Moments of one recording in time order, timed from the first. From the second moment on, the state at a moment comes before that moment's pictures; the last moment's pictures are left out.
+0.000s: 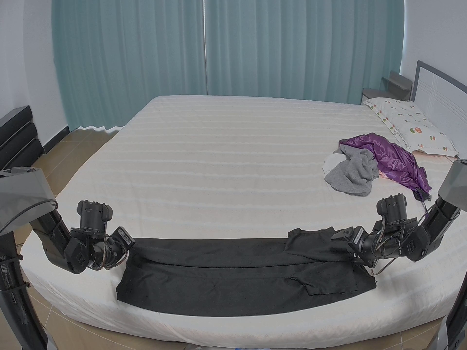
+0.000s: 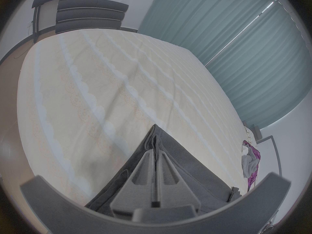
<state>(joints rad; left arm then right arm) -0.08 2.11 -0.60 -0.74 0.04 -0.86 0.16 2.07 -0.62 -0.61 0.17 0.85</state>
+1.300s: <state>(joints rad) -0.06 2.11 -0.78 -0.73 0.03 -0.84 0.13 2.12 -0.87 -0.60 0.11 0.86</state>
